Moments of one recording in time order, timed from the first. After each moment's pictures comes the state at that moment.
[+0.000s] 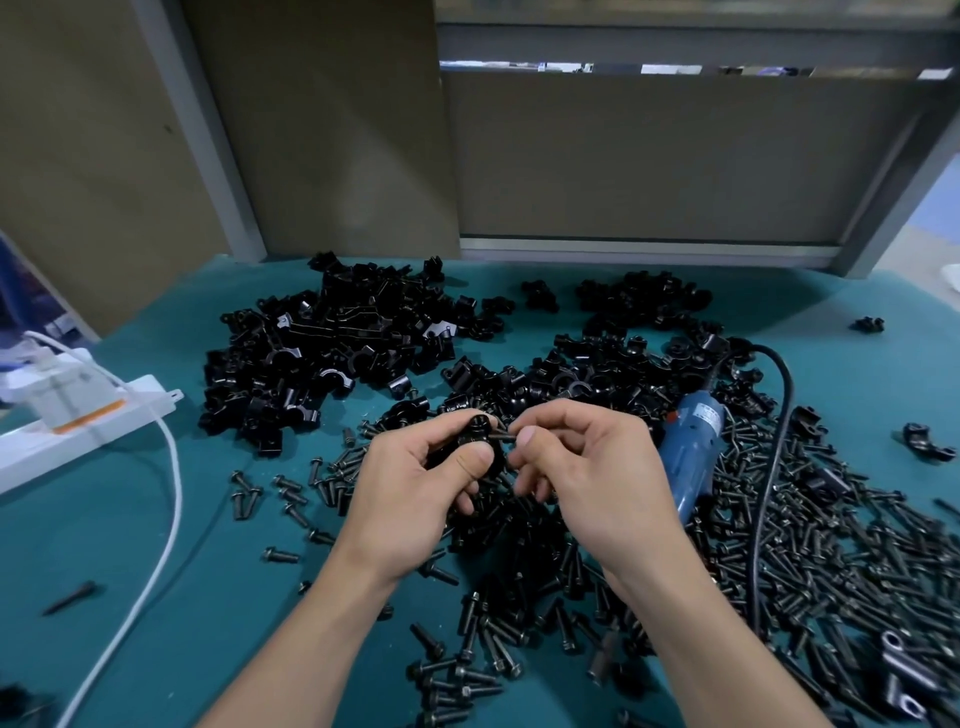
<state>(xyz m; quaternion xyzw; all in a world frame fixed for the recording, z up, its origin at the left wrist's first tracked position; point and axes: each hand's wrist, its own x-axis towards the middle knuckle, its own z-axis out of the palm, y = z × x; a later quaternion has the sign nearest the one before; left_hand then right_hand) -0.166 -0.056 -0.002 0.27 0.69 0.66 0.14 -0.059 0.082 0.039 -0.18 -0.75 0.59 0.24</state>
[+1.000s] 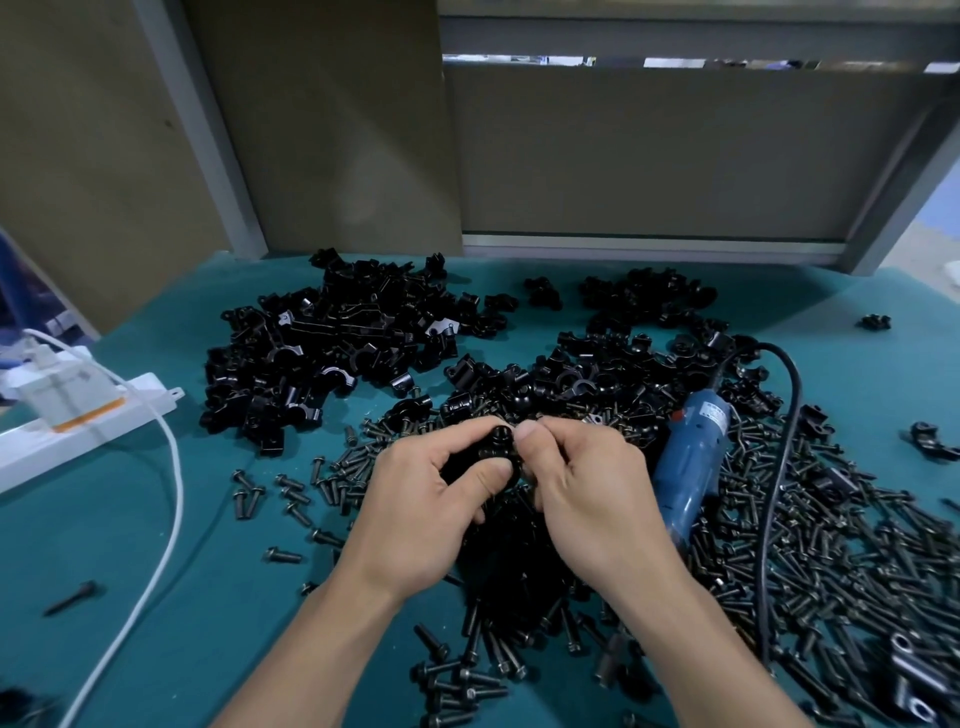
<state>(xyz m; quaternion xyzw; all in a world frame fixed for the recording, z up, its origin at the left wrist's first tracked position) -0.154 -0.061 0.008 0.35 0.73 0.58 0.09 -0.056 0.074 0.036 -0.21 -0.84 0.45 0.22</state>
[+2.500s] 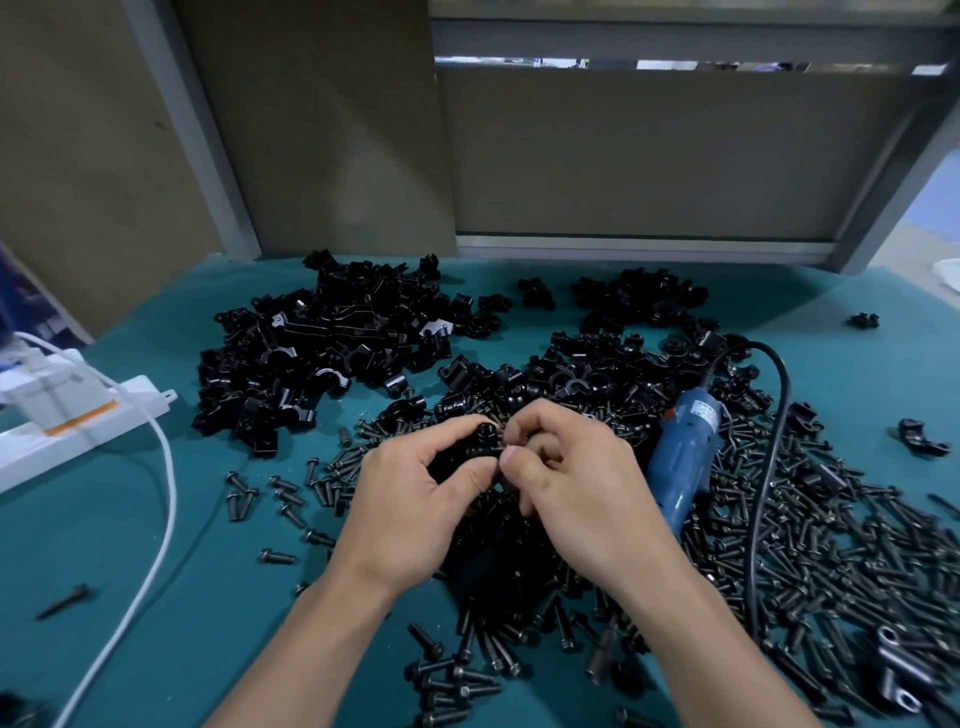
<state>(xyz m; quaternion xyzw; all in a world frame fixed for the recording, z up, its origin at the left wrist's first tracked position) -0.158 -0.062 0.005 0.32 0.78 0.54 0.04 -0.055 0.078 0.041 -0.17 -0.86 0.44 0.19</state>
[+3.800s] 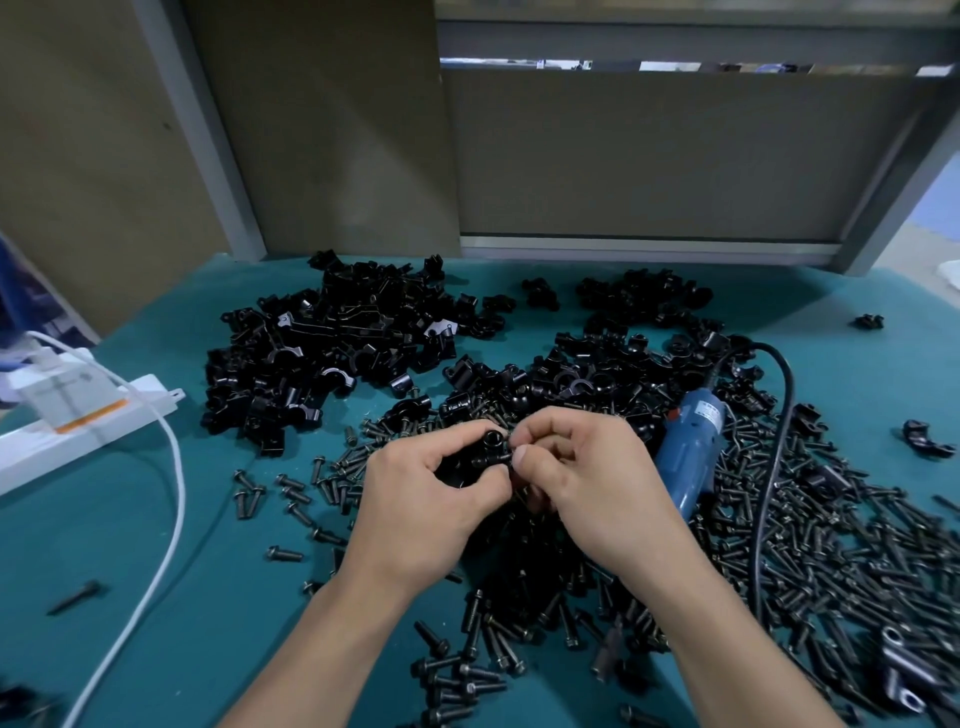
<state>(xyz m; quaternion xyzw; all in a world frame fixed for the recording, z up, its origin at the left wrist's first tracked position) -0.145 -0.057 0.013 0.32 0.74 0.59 0.05 -0.056 0.086 0.041 -0.17 -0.82 0.51 0.17</state>
